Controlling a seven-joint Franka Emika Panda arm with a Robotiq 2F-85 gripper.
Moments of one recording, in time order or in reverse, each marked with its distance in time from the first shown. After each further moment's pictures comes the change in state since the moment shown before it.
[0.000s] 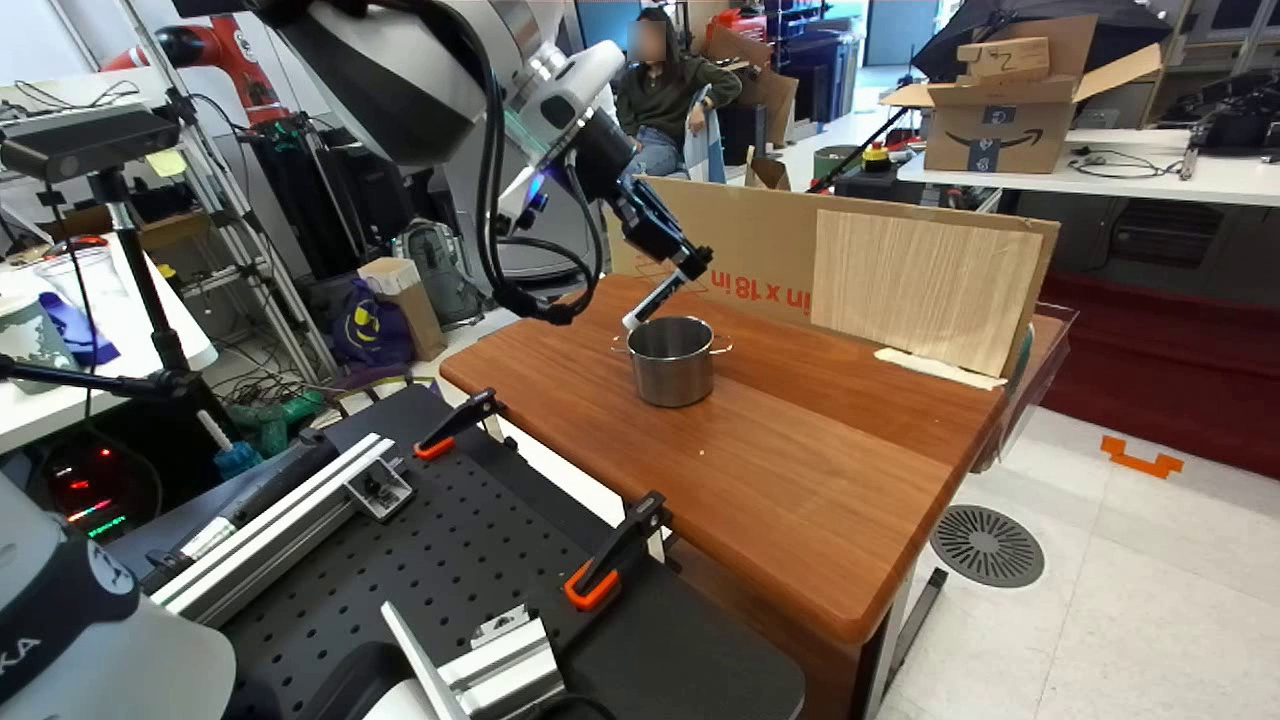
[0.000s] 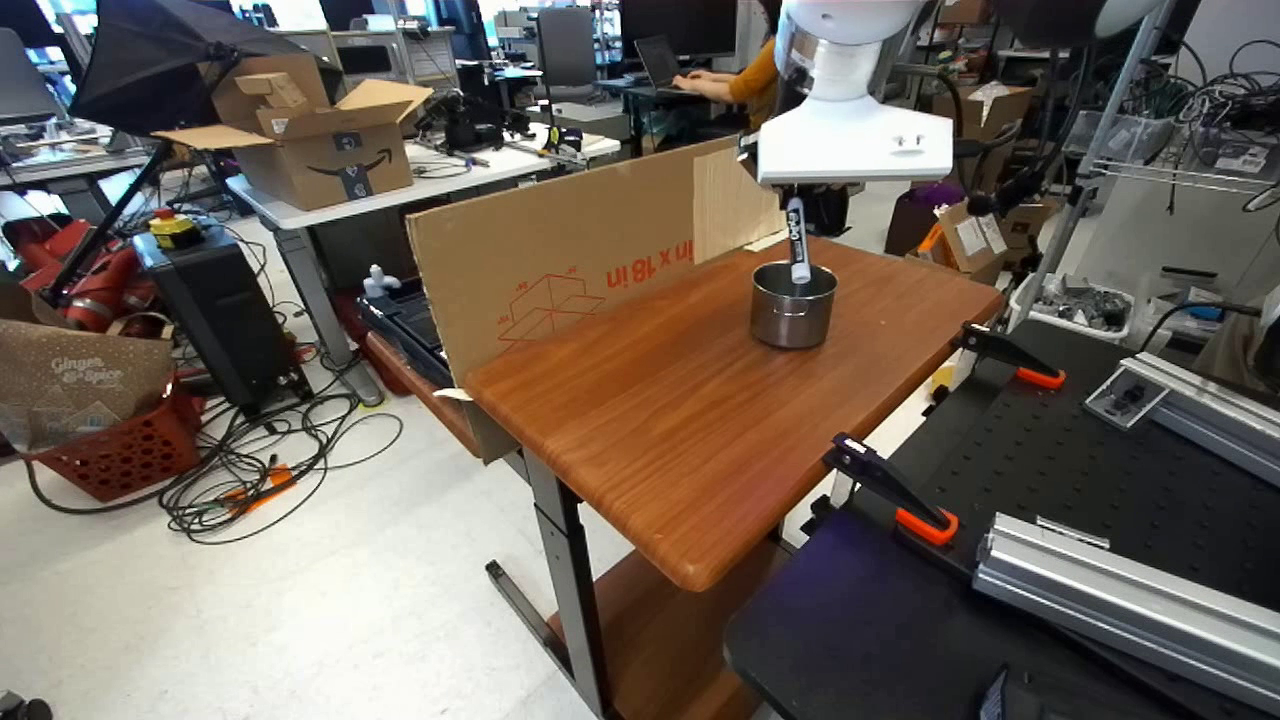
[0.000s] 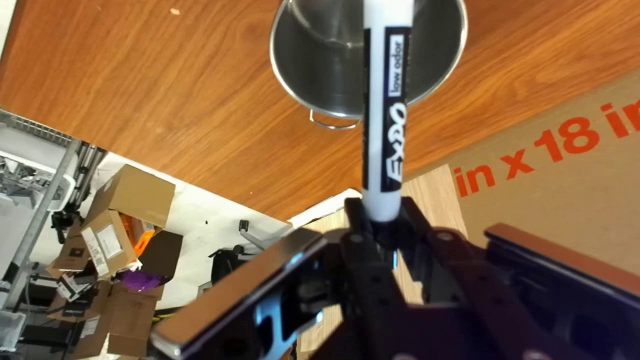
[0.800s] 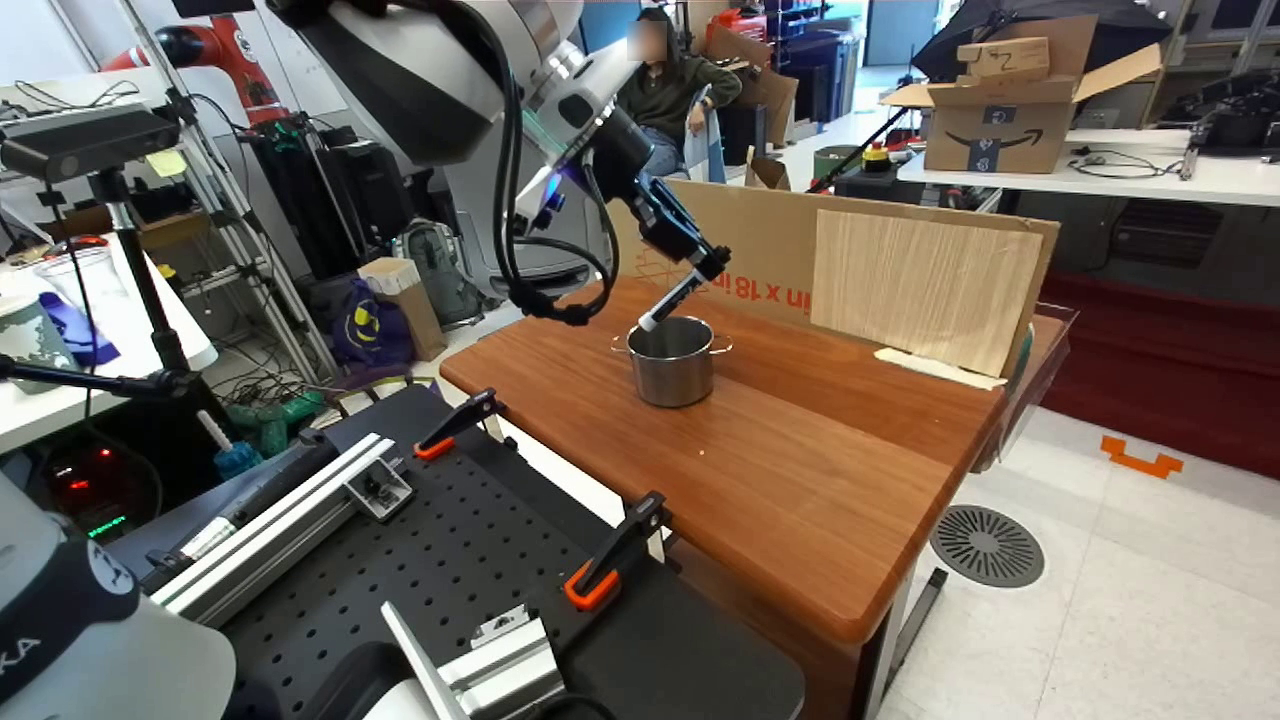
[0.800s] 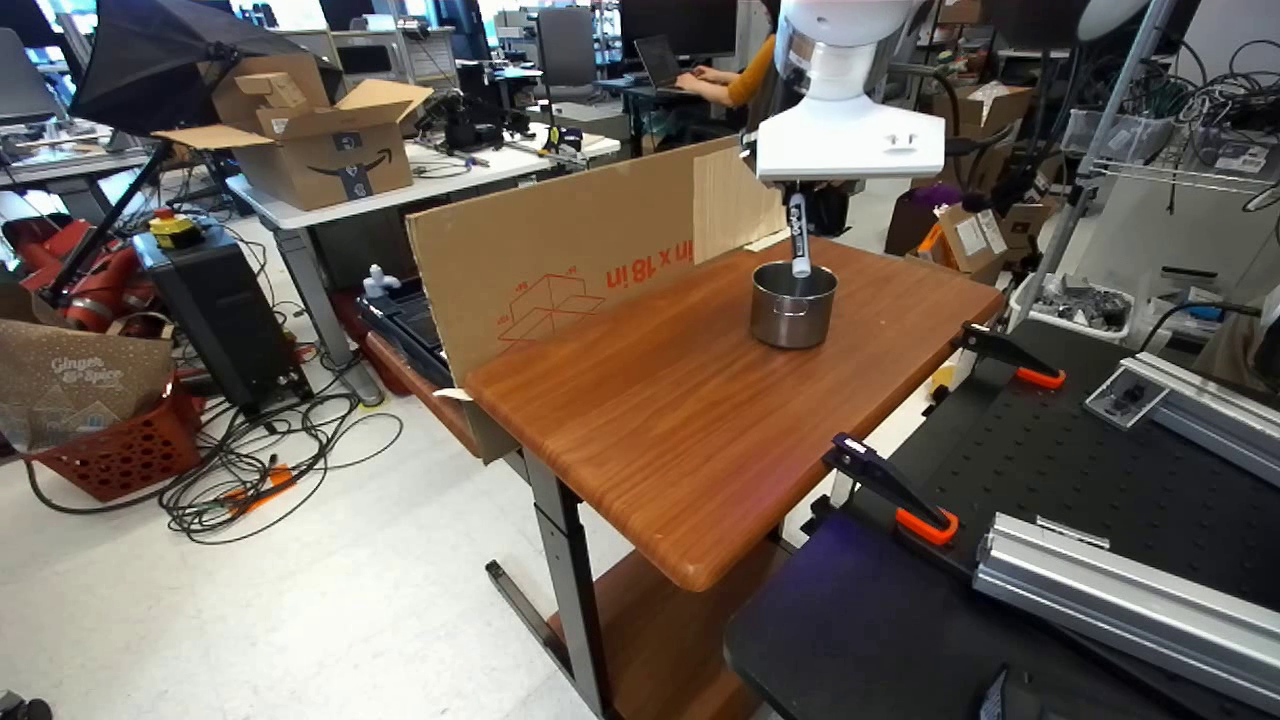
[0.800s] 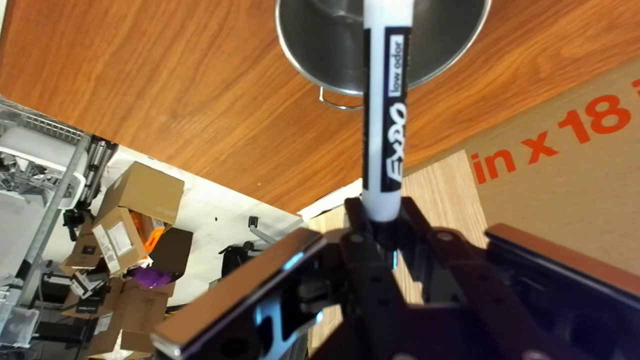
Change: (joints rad) arm -0.015 0.026 -0.011 0.026 0.002 0.001 0.000
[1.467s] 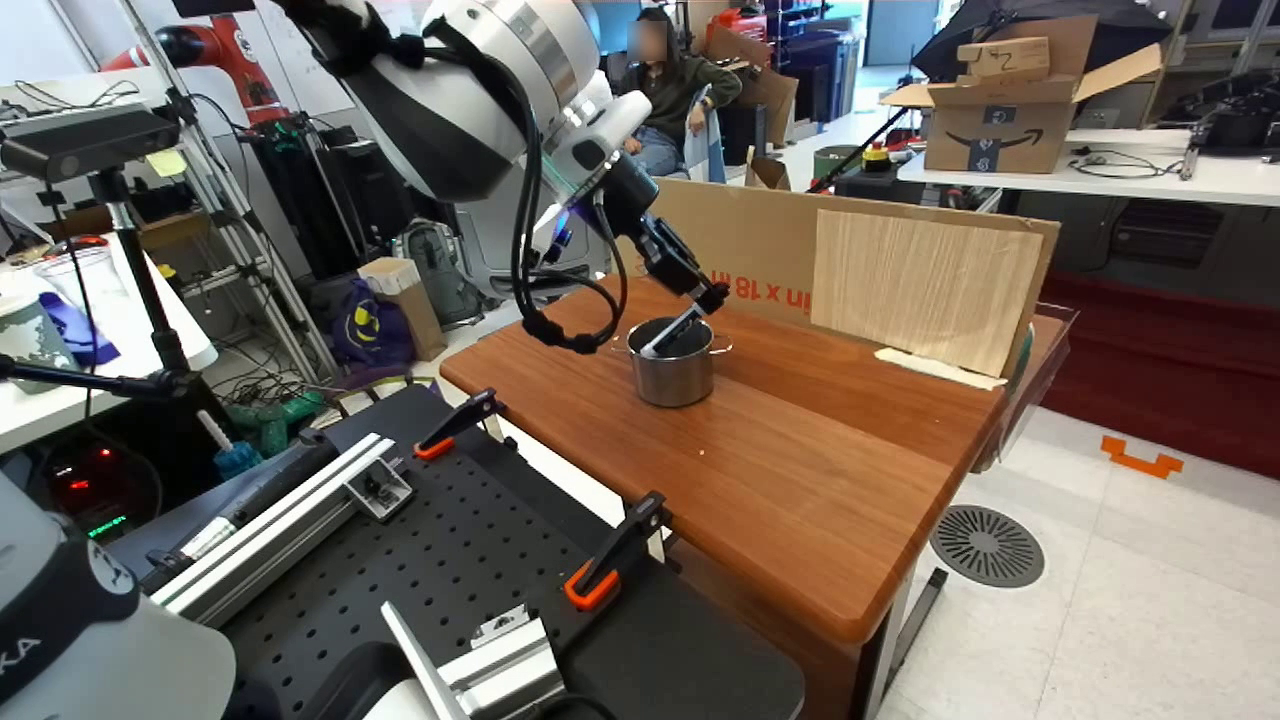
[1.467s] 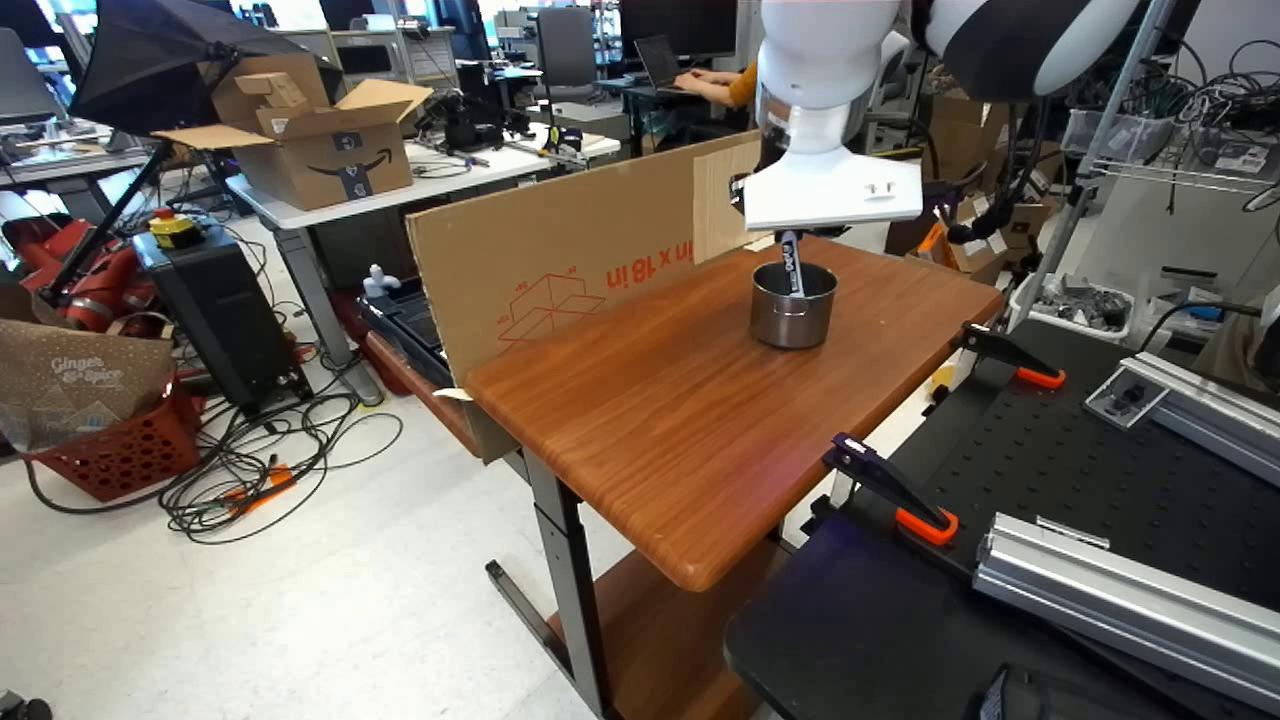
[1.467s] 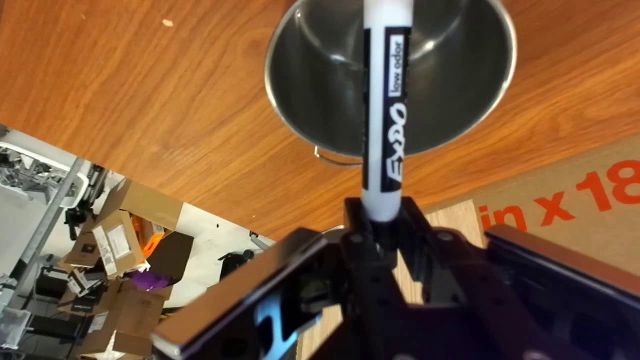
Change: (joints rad) arm 0.002 0.126 0.018 0.054 0.013 0.011 -0.002
